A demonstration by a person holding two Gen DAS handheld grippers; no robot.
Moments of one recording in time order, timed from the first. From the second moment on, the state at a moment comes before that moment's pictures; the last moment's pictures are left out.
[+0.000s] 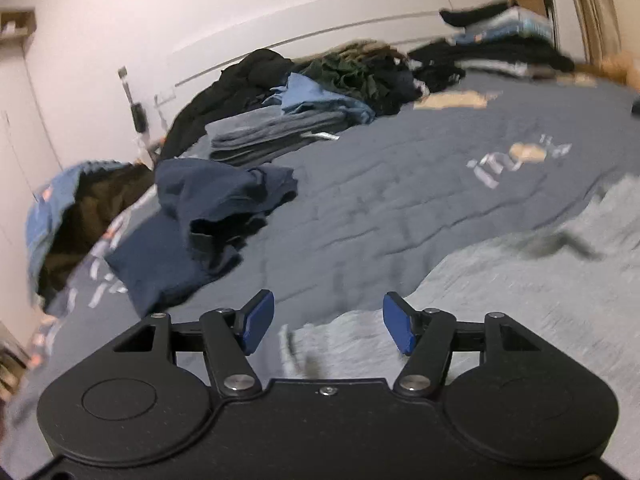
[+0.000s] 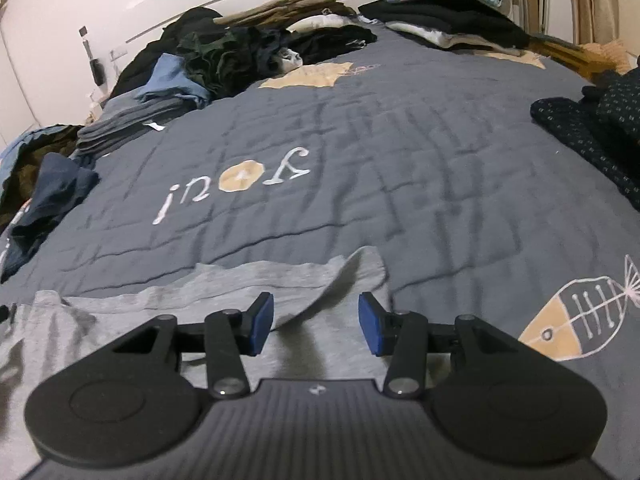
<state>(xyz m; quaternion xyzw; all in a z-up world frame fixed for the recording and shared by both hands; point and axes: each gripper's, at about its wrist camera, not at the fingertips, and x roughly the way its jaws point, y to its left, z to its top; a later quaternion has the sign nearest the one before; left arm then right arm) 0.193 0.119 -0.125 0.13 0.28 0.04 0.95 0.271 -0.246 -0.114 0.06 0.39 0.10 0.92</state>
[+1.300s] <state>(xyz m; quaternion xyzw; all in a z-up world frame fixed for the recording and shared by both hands) 0.239 -0.147 -0.167 0.34 0.28 -0.28 0.85 0.277 -0.324 -0.075 0.13 0.37 0.06 0.92</state>
